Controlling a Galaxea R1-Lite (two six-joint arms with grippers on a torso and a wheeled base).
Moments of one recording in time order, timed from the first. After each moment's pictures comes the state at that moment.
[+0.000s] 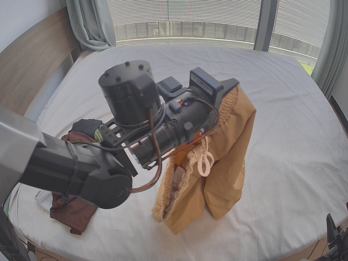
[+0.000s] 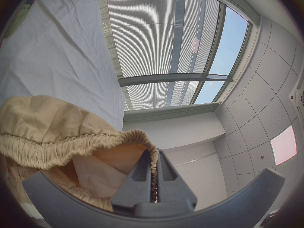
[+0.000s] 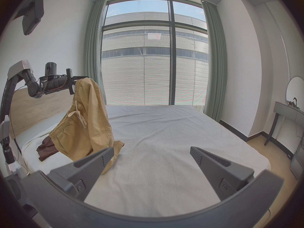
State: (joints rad) left arm -0.85 1.97 -1.19 -1.01 -0.14 -1.25; right arm -0.02 0.02 -0.02 0.00 -0.03 -0.01
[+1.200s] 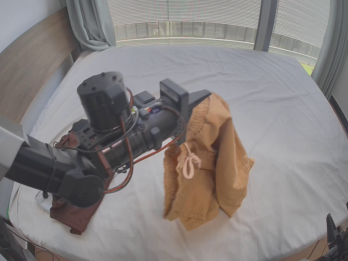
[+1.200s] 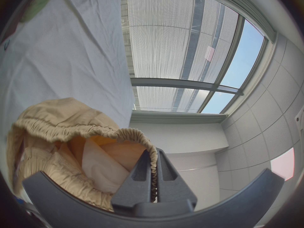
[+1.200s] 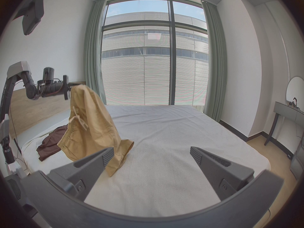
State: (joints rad) left arm -0.69 1.87 -0.94 -1.05 -0.20 -1.35; right arm -0.02 0.02 -0.02 0.00 -0.03 -0.01
